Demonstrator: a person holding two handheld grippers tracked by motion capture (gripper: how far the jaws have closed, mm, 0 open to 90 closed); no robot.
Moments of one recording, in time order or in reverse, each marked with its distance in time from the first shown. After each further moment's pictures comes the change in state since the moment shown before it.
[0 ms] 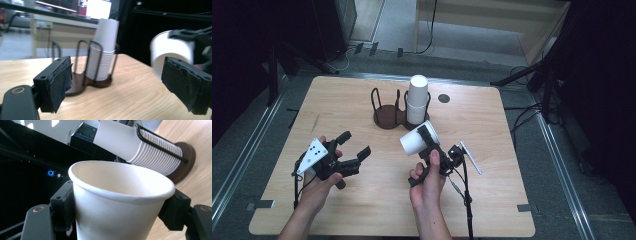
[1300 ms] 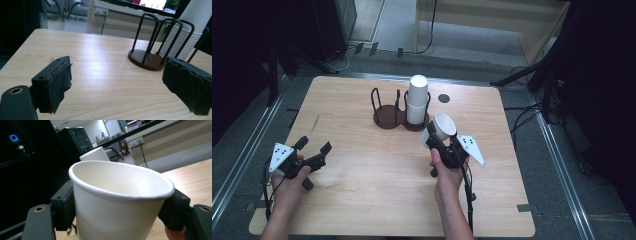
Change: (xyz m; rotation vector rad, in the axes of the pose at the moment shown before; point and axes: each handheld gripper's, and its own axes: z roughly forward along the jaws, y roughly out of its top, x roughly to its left) left arm 0.089 -0.034 -0.047 0.055 0.360 -0.047; right arm -0.009 0.025 0.009 -0.174 -0.114 -0.739
